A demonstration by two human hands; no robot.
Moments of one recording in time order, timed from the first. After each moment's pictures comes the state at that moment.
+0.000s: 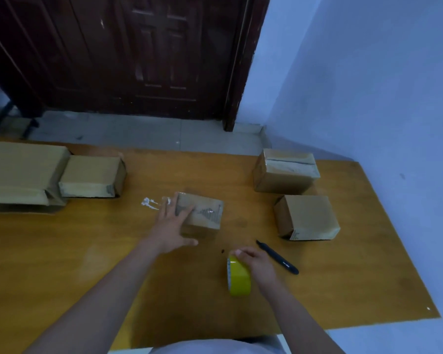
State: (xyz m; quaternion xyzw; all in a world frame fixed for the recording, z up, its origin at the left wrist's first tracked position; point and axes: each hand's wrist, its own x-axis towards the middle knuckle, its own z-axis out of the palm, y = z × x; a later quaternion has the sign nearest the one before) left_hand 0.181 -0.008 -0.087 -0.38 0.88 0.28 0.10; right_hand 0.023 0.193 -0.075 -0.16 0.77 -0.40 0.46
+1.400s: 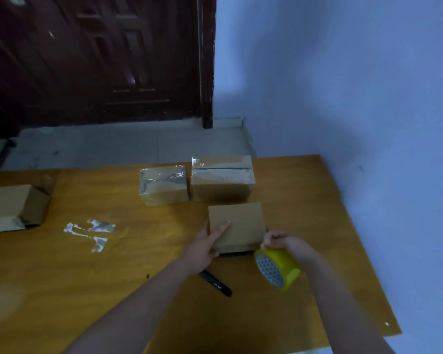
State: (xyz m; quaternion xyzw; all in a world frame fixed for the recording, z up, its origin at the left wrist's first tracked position) left_hand -0.057 0.124 -0.096 -0.26 0.87 0.41 0.08; right_hand -0.255 0.274 -0.024 -0.13 0.65 -0.45 0.60
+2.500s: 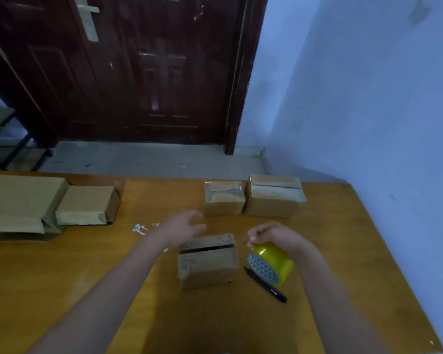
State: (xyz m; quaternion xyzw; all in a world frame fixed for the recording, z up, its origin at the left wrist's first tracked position) left_hand 0.112 -0.001 0.018 -0.39 0.82 0.42 0.06; right_hand -0.090 0.162 0.059 -0.34 0.70 -0.29 0.56
